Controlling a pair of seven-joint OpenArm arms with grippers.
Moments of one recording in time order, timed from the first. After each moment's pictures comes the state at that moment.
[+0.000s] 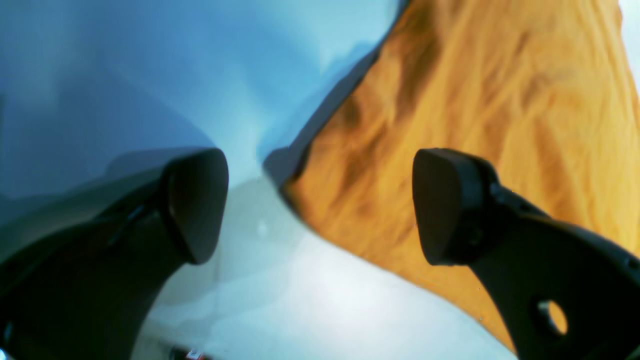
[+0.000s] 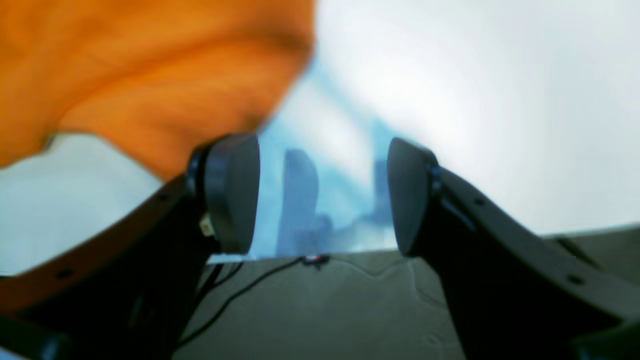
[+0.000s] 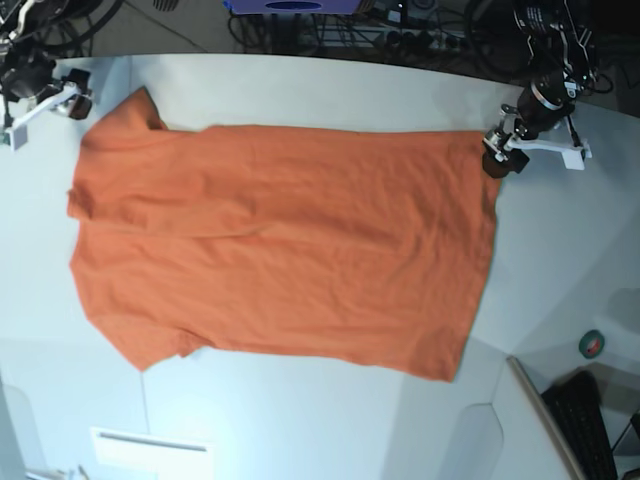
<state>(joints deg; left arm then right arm) 18.9 -7.6 -32.7 78.9 -42.2 -8.9 39.0 -15.7 -3.7 53.5 87.5 14.5 40.1 -58.6</state>
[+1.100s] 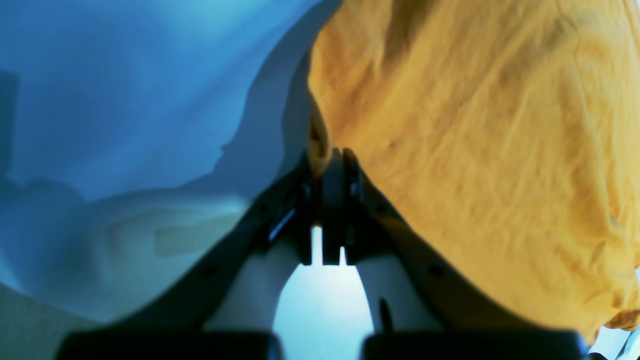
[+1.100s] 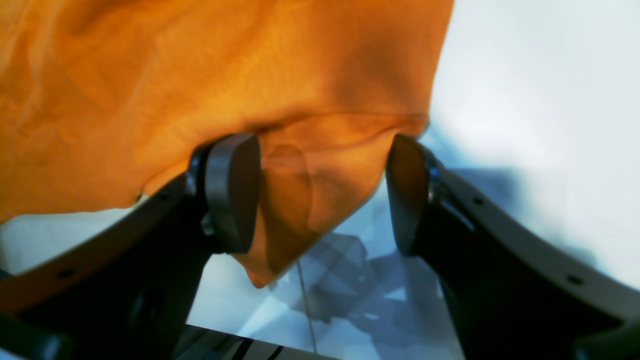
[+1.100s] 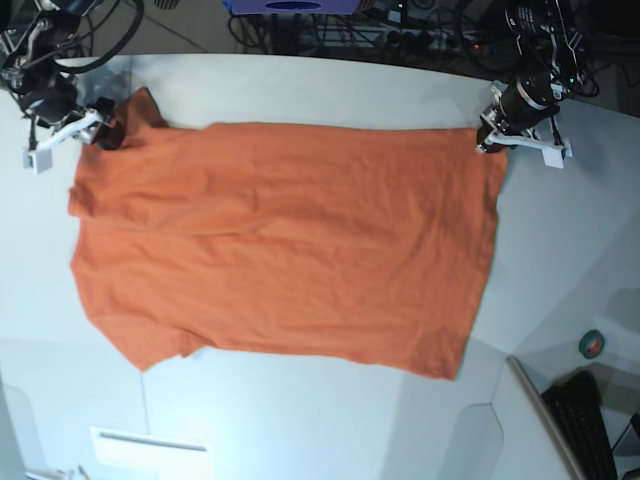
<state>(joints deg) 19.1 -7.6 -29.5 78.1 -41.8 -8.4 40.7 -10.6 -1.8 49.6 73.6 19.0 41.0 -53.4</state>
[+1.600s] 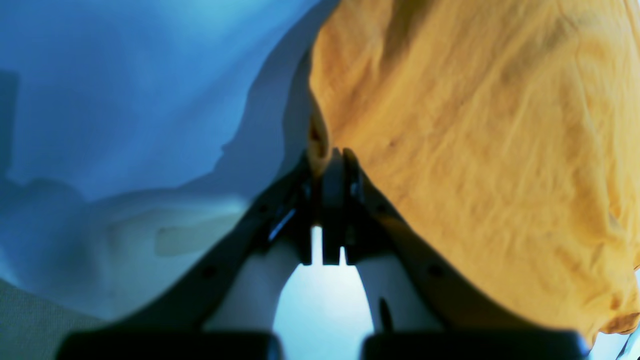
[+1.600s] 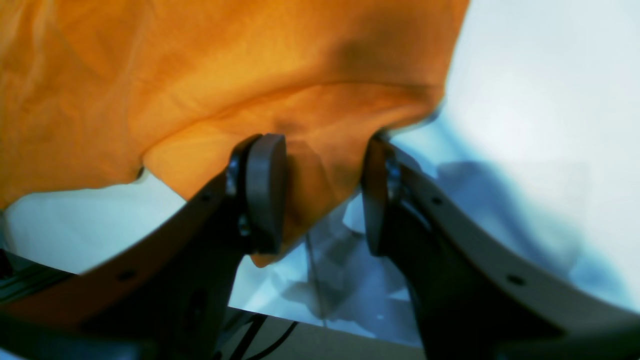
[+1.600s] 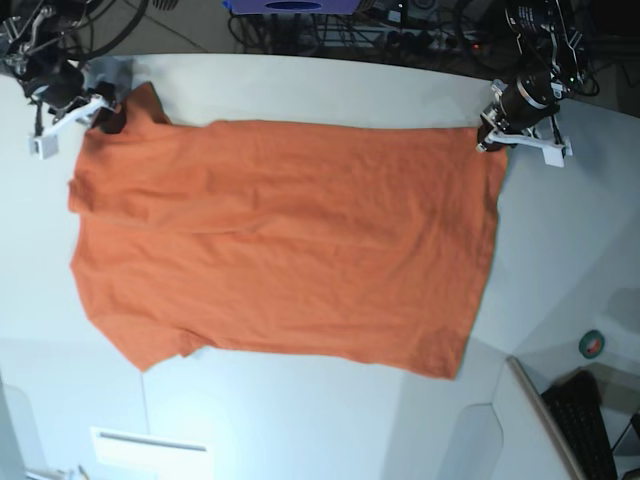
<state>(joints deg) 19.2 -7.7 -29.6 78.1 -41.8 -8.4 40.7 -13.1 -2.8 49.6 73.9 20.8 41.5 -54.7</state>
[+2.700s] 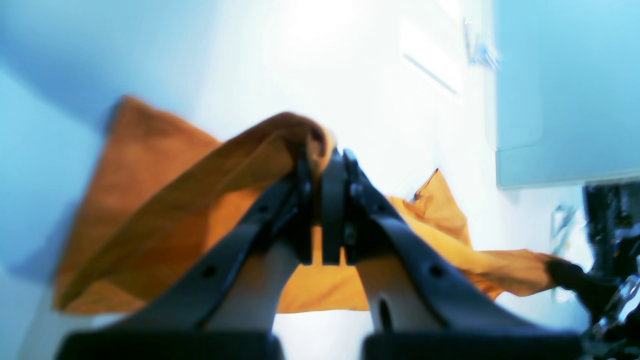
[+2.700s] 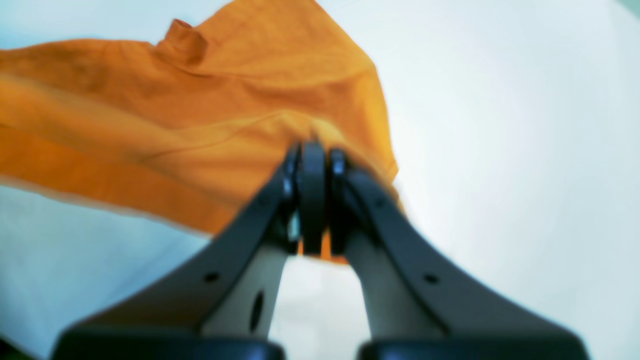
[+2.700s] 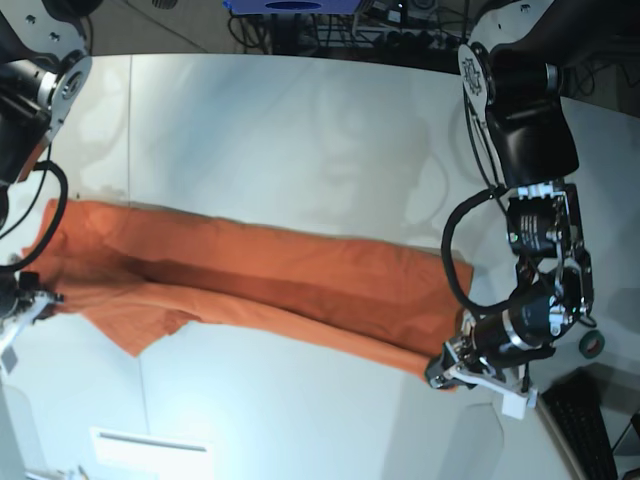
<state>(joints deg) -21.5 -8.1 -15.0 73.9 -40.6 -7.8 54.8 20.4 13.7 30.6 74.7 14.3 32.6 -70.0</state>
